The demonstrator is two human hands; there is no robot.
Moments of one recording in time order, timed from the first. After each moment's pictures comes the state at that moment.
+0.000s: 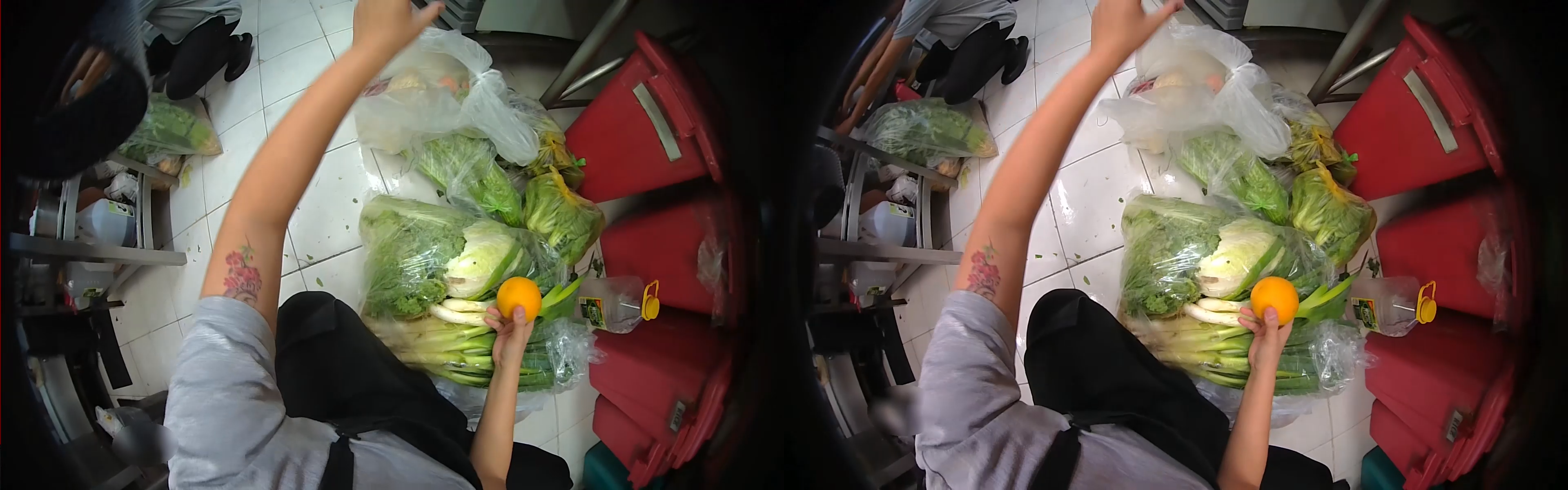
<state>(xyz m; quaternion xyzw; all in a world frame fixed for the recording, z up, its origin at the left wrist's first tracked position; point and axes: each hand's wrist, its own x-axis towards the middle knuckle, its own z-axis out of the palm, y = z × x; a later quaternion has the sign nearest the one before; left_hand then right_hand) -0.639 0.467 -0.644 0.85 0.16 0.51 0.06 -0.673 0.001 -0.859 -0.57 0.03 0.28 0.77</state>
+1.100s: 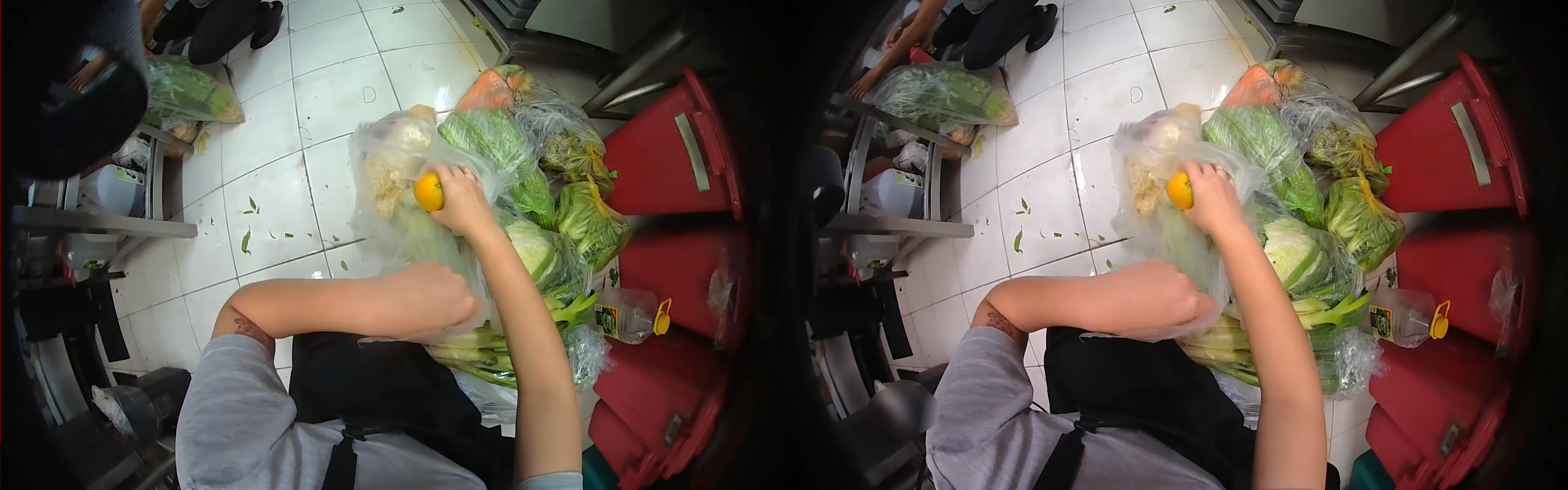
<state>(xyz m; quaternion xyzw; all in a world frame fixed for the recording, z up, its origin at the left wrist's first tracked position) -0.842 0.272 -0.704 0.95 -0.12 -0.06 0.29 -0.672 0.269 -0.833 -0.76 -0.61 0.16 0.17</state>
